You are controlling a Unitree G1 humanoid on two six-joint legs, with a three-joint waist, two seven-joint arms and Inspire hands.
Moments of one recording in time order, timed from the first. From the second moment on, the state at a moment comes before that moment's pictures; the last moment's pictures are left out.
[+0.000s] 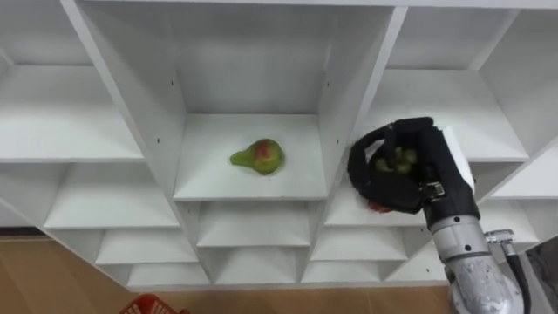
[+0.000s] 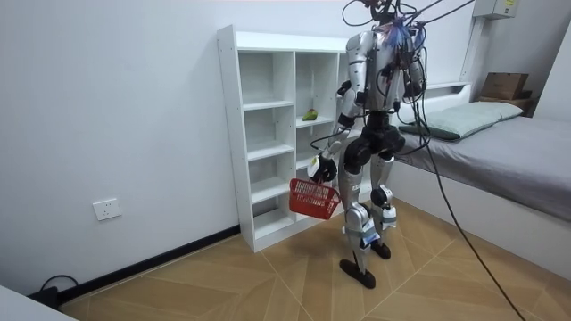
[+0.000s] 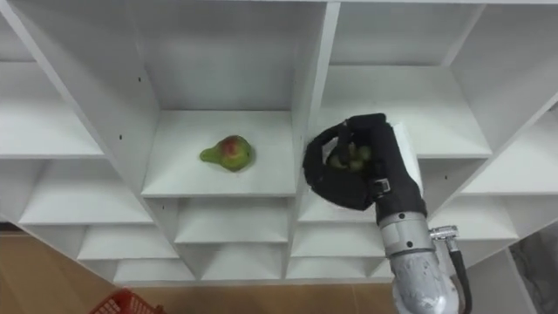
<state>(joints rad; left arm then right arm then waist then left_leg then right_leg) 0.23 0.24 -0.10 0.96 0.40 -0.05 0.18 0.26 -0.26 0.14 -0.20 -0.11 -0.15 -0.01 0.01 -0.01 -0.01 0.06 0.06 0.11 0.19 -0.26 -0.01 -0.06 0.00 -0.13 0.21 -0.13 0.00</state>
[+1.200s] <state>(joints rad) 0.15 0.25 -0.16 0.97 0.29 -0.13 0.14 0.29 -0.28 0.26 -0.14 -0.16 -0.19 0.04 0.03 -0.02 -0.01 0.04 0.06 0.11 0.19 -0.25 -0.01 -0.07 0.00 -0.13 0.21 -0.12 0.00</state>
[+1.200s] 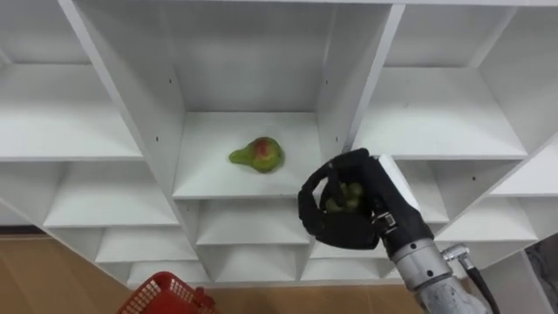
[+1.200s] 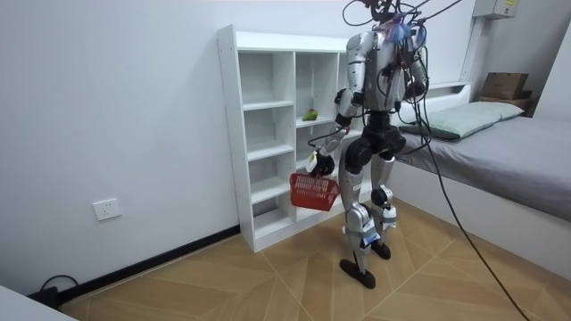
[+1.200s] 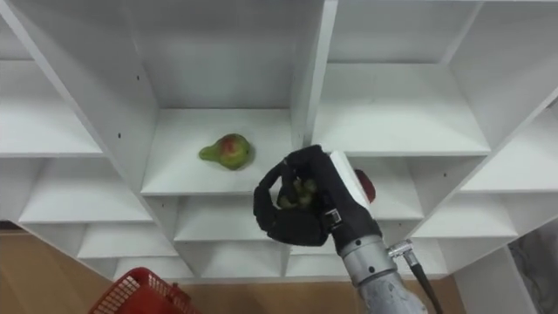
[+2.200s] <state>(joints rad) 0.07 0.21 -0.16 0.86 0.16 -0.18 0.03 0.06 -0.26 0.46 0.25 -0.12 -0.21 0.03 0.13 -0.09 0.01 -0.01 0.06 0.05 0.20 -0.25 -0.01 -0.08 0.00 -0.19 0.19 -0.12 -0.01</state>
